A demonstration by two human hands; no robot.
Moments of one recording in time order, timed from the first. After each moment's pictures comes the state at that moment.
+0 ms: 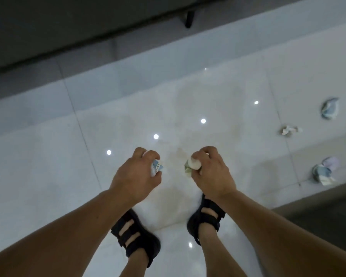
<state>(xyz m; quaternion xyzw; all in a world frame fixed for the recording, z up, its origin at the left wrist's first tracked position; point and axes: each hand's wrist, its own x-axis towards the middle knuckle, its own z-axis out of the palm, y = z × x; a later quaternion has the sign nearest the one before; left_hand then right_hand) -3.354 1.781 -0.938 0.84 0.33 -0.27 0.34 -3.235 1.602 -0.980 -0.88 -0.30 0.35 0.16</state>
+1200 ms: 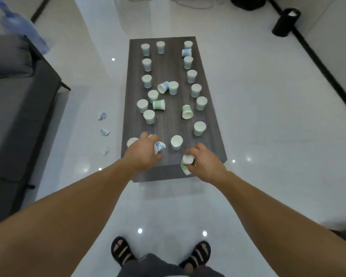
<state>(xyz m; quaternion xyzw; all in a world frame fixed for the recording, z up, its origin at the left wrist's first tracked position) -3.508 1.258 -0.365 0.91 -0.33 -0.20 0.13 -3.657 1.099 -0.399 -0.93 0.21 0.08 0.28</state>
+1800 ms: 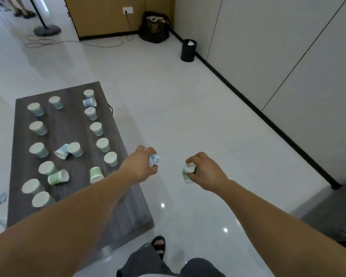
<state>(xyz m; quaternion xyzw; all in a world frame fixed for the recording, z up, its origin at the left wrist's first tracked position) -3.564 0.819 -0.356 0.82 -0.51 -0.22 0.13 -3.782 0.713 -0.359 -0.87 0.40 0.01 0.28</state>
